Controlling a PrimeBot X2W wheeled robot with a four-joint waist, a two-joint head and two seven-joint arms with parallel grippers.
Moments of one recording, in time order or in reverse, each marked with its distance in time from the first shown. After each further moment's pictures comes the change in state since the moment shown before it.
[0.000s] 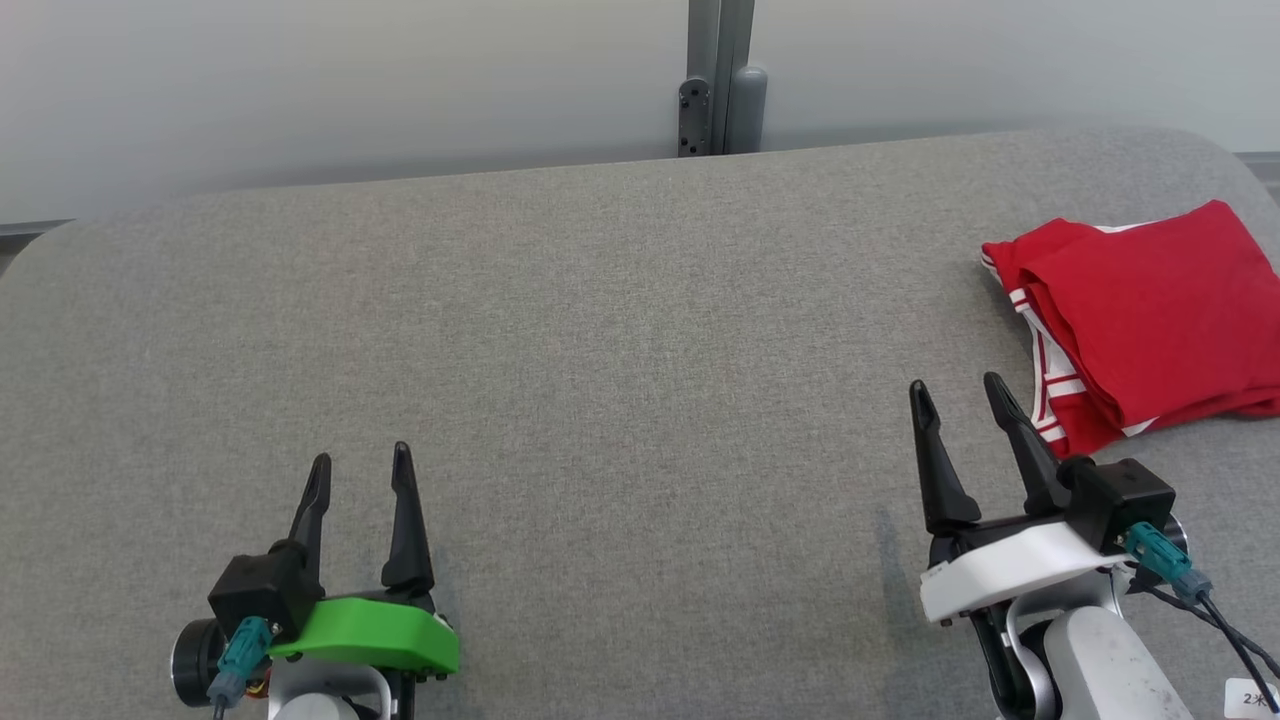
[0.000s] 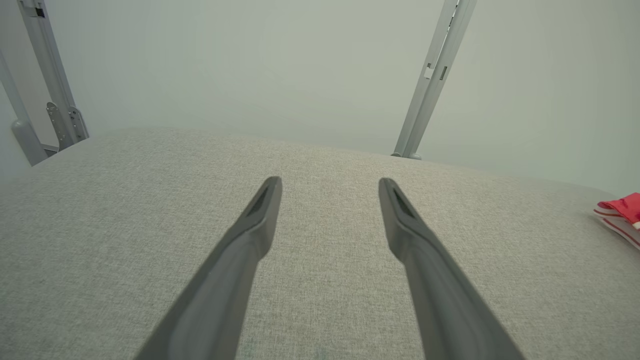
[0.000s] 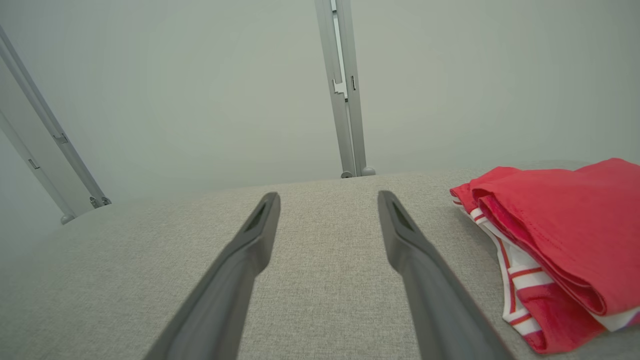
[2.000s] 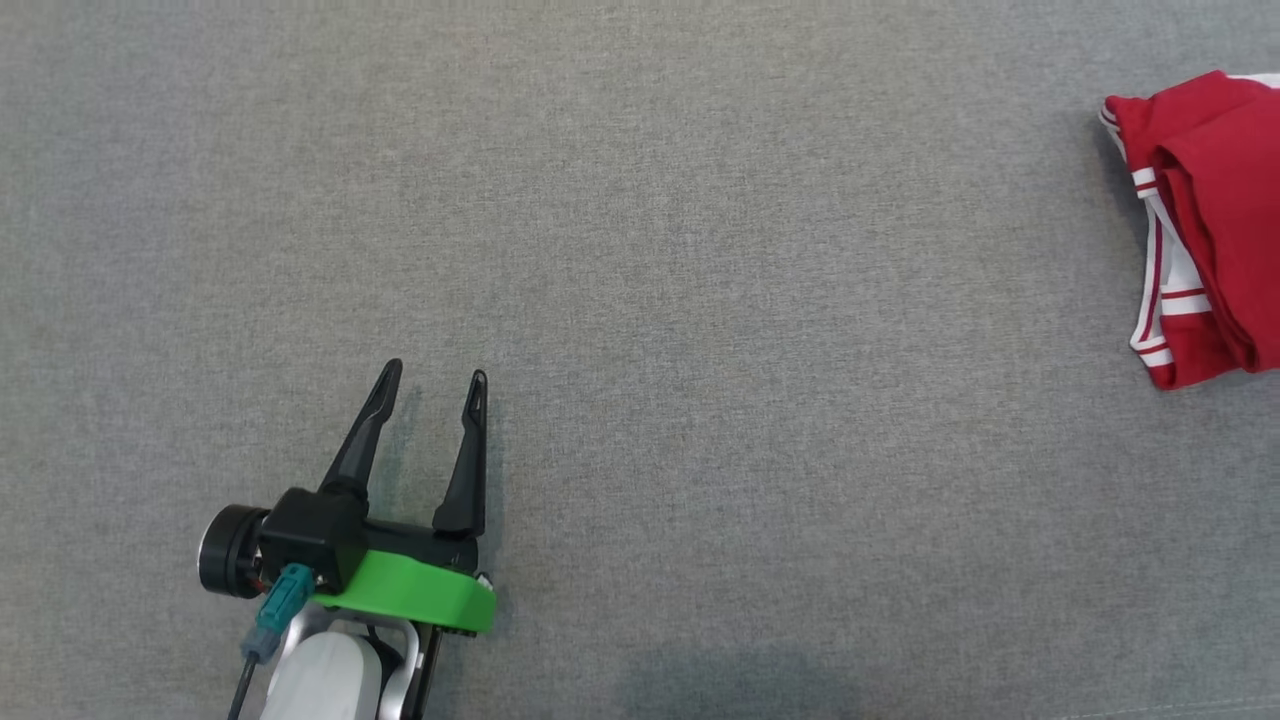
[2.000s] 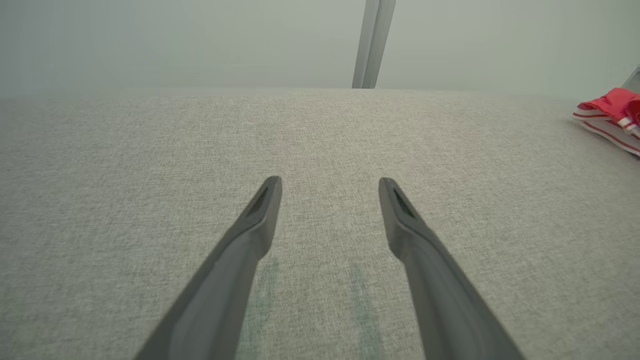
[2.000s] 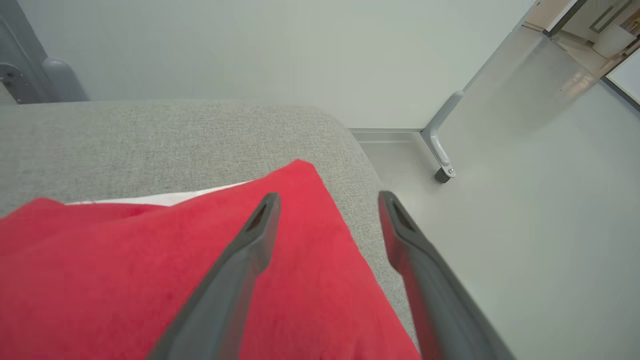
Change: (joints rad) left arm -0.085 0.024 -0.078 -0.089 0.114 -0.125 0.002; right arm -0.748 -0.469 -0.380 0.719 -0.240 0.000 0.309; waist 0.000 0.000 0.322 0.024
